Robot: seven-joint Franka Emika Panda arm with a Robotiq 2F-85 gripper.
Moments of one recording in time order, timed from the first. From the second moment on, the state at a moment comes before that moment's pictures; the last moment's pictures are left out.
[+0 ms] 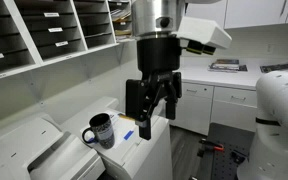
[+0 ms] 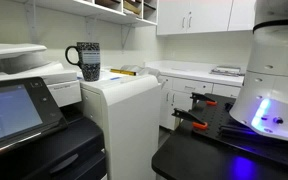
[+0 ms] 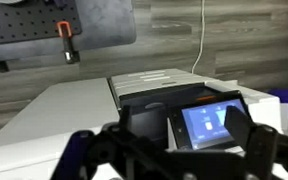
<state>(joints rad) 0.22 -0.80 0.24 -2.54 0.45 1.80 0.42</state>
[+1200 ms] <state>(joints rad) 0.02 -0.46 0.14 -2.53 0.16 2.14 0.13</state>
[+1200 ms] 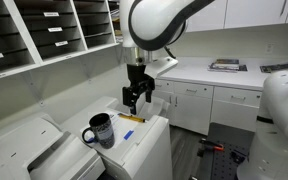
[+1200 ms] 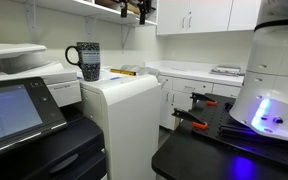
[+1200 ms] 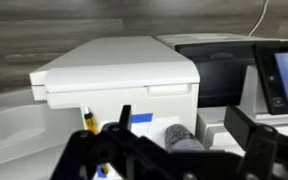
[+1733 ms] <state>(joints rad) -0.02 -0.13 0.01 -2.38 0.07 2.26 0.07</state>
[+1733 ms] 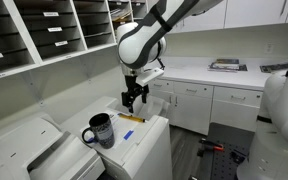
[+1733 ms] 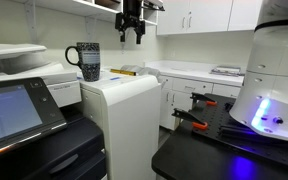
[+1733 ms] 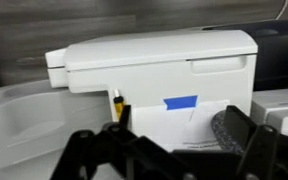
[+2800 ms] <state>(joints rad) -0.03 0.03 -0.01 -2.28 0.02 2.26 0.02</state>
